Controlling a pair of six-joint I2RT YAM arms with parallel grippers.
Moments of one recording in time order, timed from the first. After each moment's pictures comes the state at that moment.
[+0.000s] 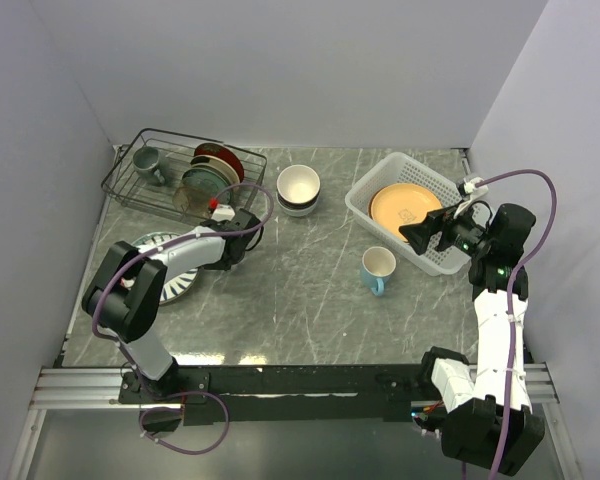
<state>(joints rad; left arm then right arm) -0.54 1.68 1.02 -0.68 -0.76 -0.55 -0.31 0.87 0.82 -0.30 -0.91 -0.09</state>
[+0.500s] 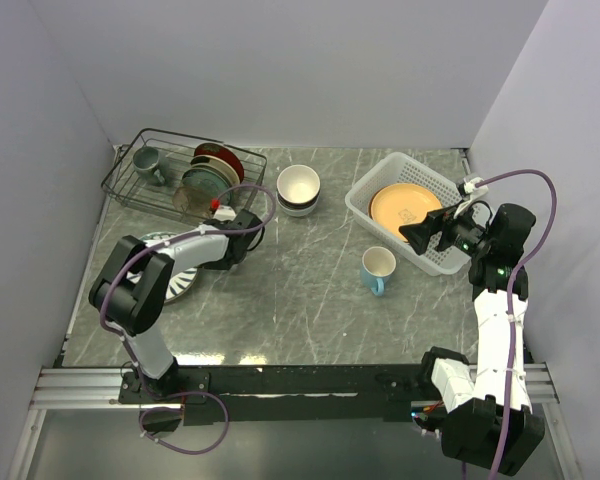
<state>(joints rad) -0.54 1.73 1.04 -0.68 -0.79 -0.56 -0.31 0.87 0.82 -0.30 -0.91 -0.09</state>
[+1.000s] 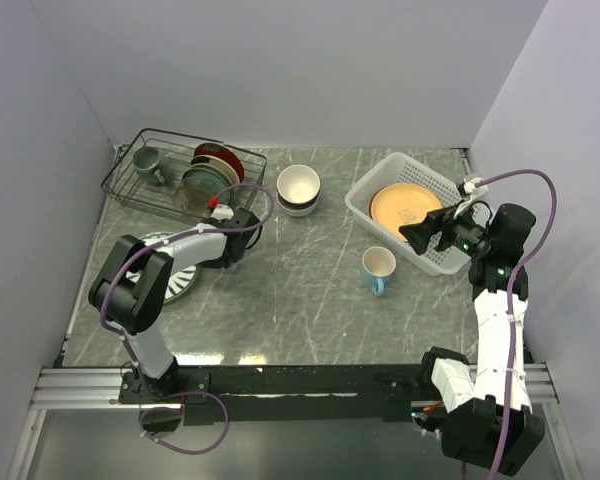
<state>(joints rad) -0.51 1.74 1.04 -0.67 -0.81 -0.52 -0.31 0.87 0.82 -0.30 -0.91 -0.09</state>
